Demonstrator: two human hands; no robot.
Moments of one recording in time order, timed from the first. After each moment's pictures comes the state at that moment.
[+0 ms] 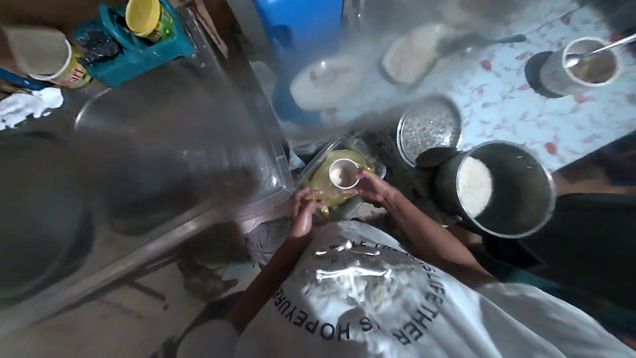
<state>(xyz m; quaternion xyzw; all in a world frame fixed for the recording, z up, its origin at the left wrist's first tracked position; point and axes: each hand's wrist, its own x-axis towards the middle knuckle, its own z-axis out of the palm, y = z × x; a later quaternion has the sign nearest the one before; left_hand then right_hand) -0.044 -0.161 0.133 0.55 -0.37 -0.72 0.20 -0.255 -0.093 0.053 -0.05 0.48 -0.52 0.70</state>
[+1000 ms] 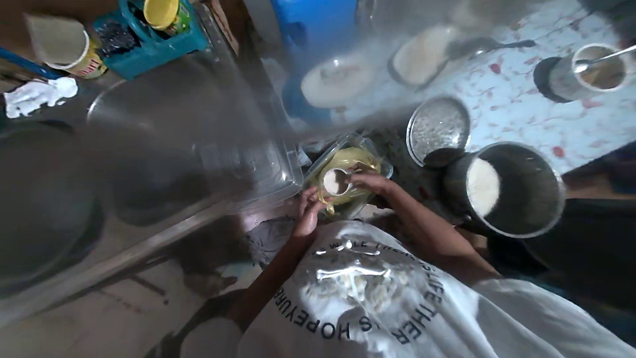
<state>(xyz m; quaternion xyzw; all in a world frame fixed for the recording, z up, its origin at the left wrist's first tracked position) -0.028 -0.158 0.128 0.50 -0.38 -0.75 0.21 -0.254 -0.112 0.037 -0.20 0.67 -0.32 0.63</state>
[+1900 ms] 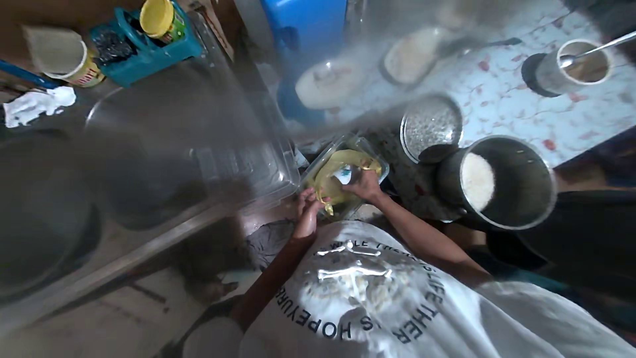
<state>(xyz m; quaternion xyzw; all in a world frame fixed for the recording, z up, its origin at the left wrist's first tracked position) -0.026 -0.153 0.124 0.50 -0.38 -0.74 0.22 -0.223 -0.103 0.052 -0.34 0.83 -0.23 0.38</state>
